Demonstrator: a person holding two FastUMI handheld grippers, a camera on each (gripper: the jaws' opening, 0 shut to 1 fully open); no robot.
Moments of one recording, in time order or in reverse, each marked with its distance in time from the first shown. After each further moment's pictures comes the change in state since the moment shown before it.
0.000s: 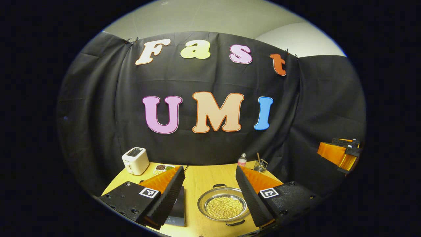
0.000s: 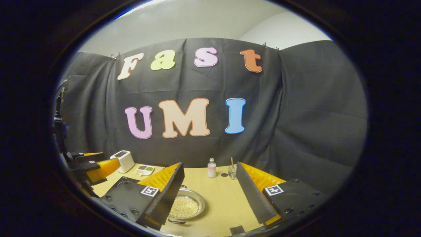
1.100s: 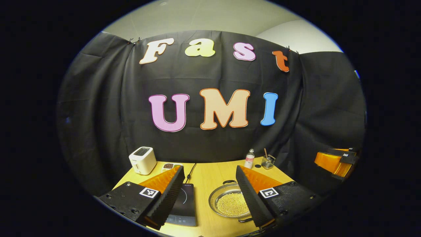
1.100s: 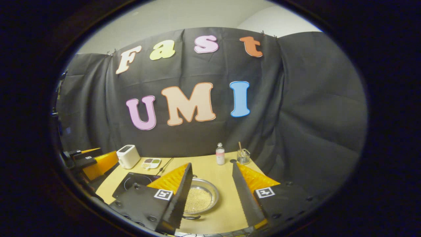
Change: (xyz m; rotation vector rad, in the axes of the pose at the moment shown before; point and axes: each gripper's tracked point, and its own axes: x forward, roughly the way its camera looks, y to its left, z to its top) left arm -0.010 0.037 -0.019 0.016 0.009 0.036; right arm 0.002 0.046 -0.063 0.058 0.112 0.019
